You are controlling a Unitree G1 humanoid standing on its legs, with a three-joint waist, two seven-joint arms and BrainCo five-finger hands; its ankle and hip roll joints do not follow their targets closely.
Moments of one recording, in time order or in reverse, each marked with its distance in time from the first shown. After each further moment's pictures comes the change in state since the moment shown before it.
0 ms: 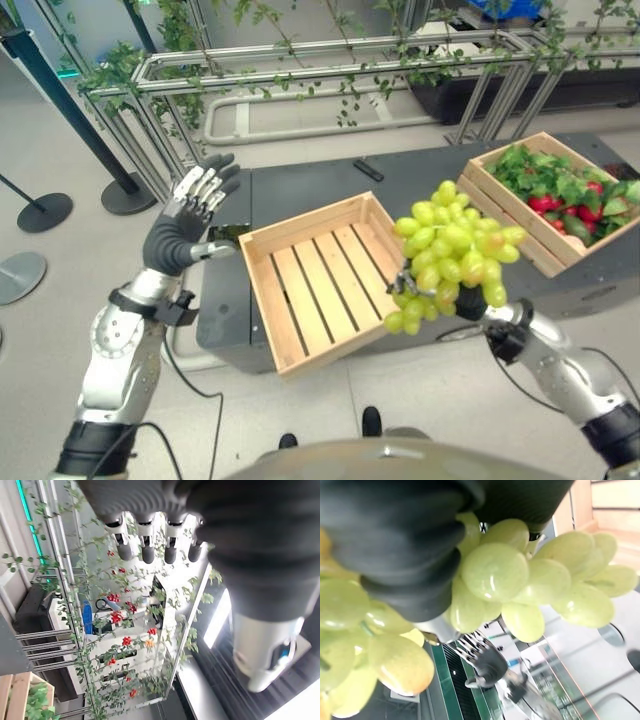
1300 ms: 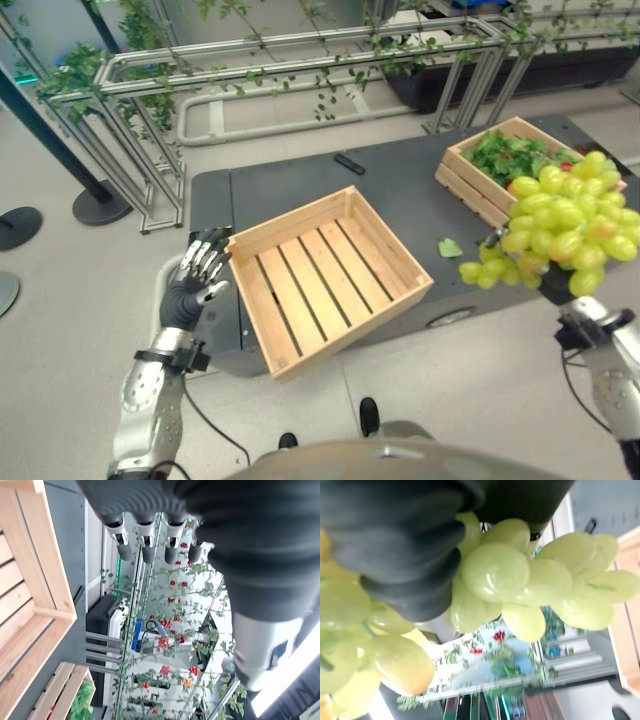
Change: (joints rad) left arm 0.100 -0.166 0.007 0.187 0.010 0.032 0.005; right arm 0.102 0.108 -0.383 0.026 -0.096 -0.146 -0.128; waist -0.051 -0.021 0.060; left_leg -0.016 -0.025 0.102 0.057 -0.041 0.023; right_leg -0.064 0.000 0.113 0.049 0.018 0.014
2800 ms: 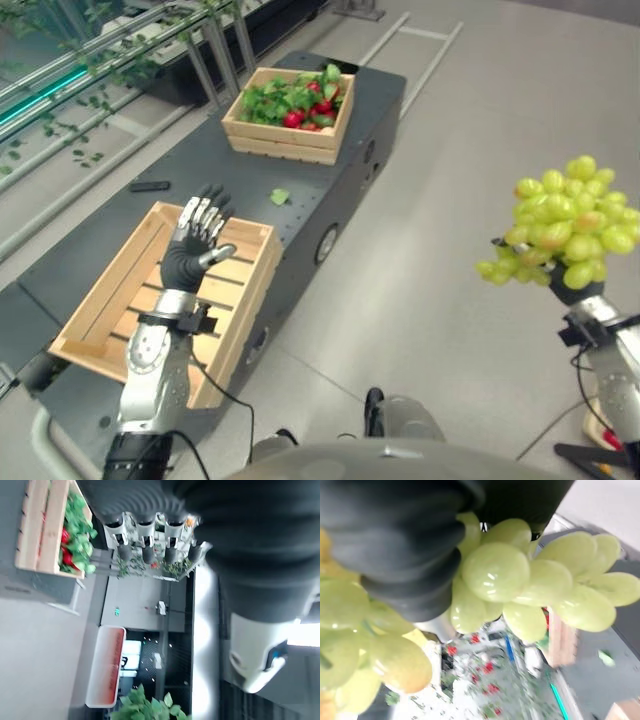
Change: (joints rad) left arm -0.134 0.031 -0.033 -0.041 0.000 -0.020 0.083; right arm -0.003 0.026 0.001 0.060 -0.075 -0.047 -0.106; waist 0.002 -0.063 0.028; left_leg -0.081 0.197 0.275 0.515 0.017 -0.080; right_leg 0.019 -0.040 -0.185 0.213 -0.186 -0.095
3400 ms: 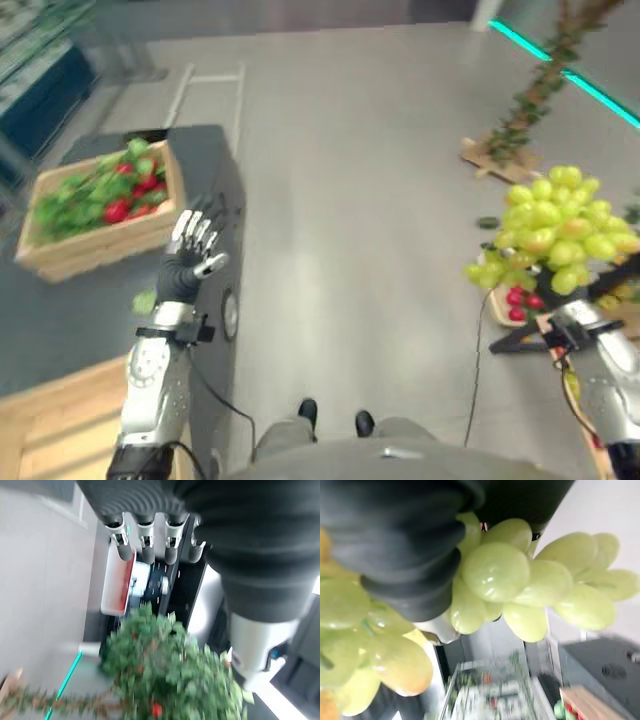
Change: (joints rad) left arm 0.056 -0.035 0.015 0.009 -0.001 -0.036 0.028; right arm 0.024 -0.004 0.066 0.006 -0.021 -0.033 -0.023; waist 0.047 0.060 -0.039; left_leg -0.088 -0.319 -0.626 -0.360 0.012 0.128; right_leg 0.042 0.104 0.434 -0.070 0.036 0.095
